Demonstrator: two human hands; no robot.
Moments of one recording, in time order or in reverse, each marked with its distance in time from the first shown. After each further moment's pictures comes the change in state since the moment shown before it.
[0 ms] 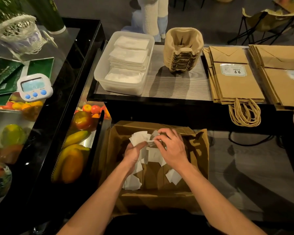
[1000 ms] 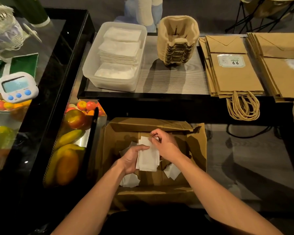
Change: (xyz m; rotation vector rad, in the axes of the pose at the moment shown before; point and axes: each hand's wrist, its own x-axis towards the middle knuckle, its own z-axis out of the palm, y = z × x) left_hand -0.006 0.007 -0.008 -0.107 -0.554 -0.307; right_hand 0.012 0.000 0.011 0.399 -0.340 0.505
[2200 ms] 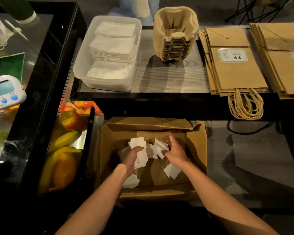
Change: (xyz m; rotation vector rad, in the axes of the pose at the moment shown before) left_hand 0.026 -0.018 -0.003 0.031 0.456 -0.064; right_hand 0.005 0.068 -0.001 0.053 -0.011 0.220
